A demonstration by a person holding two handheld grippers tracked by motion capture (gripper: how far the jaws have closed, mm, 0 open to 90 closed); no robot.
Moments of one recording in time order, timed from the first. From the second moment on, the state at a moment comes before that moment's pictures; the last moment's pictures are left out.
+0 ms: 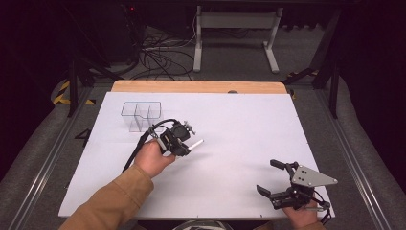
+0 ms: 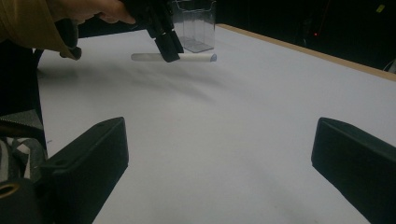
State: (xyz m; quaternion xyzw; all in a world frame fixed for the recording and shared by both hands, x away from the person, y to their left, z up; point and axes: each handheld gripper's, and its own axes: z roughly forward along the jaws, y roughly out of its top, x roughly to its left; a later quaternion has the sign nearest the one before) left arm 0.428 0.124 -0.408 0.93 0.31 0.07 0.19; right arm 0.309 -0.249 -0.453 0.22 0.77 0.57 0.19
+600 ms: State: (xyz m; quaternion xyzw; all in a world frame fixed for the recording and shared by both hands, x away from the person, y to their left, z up) left arm 0.425 0.139 -0.387 0.91 0.31 0.09 0.26; right arm 0.309 -0.249 -0.453 0.22 0.77 0.56 0.19
